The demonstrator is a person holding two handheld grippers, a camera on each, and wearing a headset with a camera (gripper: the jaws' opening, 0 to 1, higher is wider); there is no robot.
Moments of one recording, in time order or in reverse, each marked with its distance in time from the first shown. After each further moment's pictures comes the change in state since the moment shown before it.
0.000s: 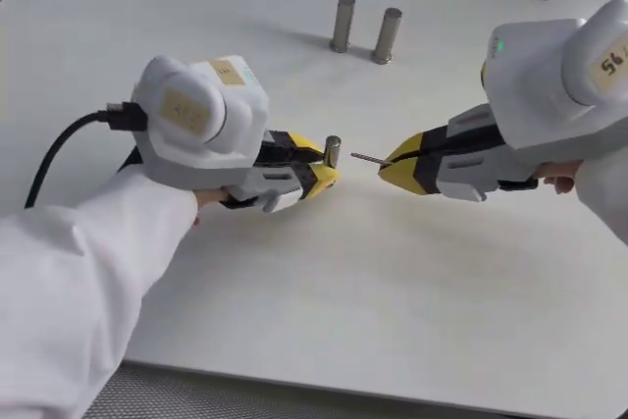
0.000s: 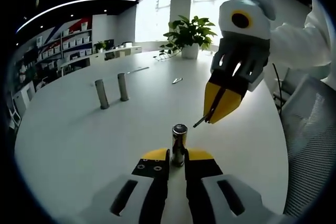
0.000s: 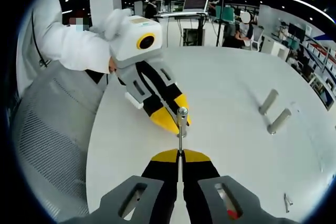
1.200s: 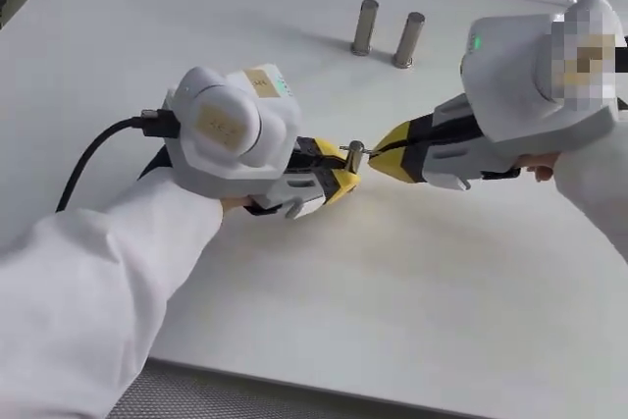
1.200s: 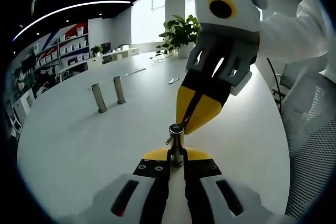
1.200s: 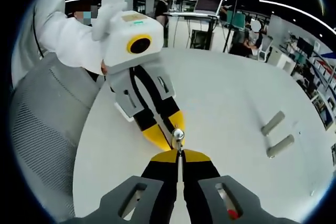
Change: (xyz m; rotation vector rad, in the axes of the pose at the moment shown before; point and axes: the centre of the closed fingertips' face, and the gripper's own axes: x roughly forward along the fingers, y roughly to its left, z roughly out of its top) left arm -0.001 -0.004 -0.001 0.046 0.001 -0.002; right arm 0.025 -0.009 0.019 -0.146 0.008 0.006
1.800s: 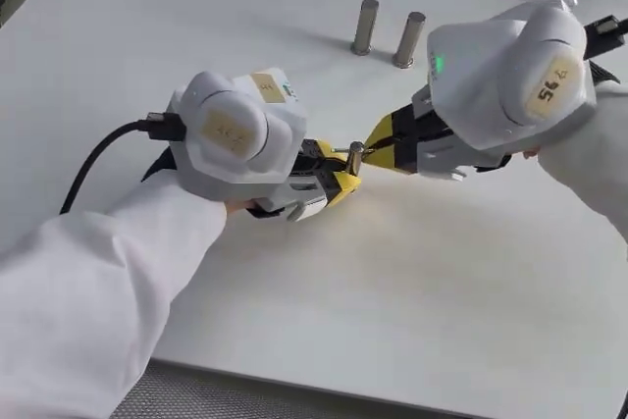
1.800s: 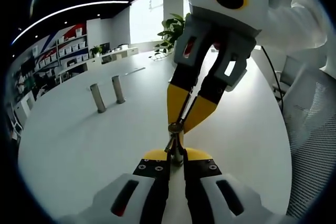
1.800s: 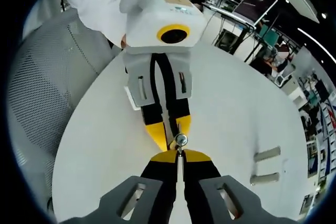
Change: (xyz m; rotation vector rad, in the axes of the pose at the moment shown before) left arm 0.003 -0.001 -0.003 0.014 0.012 0.003; right arm 0.005 -0.001 0.002 -0.342 0.107 0.043
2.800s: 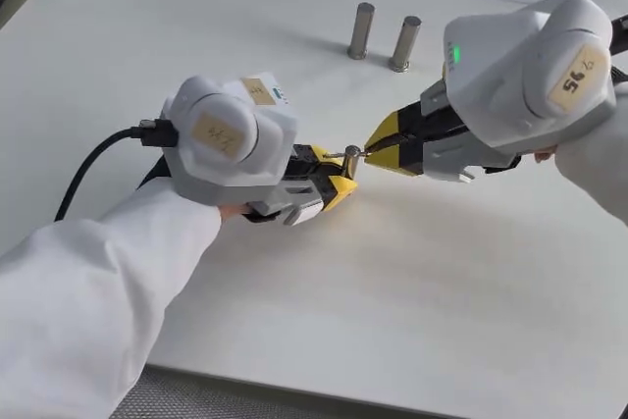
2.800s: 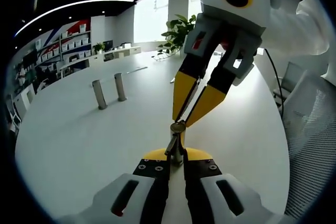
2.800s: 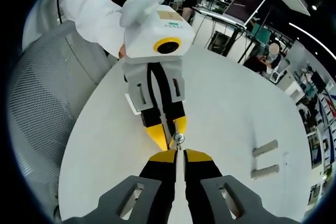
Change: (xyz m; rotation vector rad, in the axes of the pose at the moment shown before) left arm 0.001 0.003 0.000 -0.046 -0.011 0.000; right arm -0.013 -0.001 0.003 0.084 -0.047 -0.025
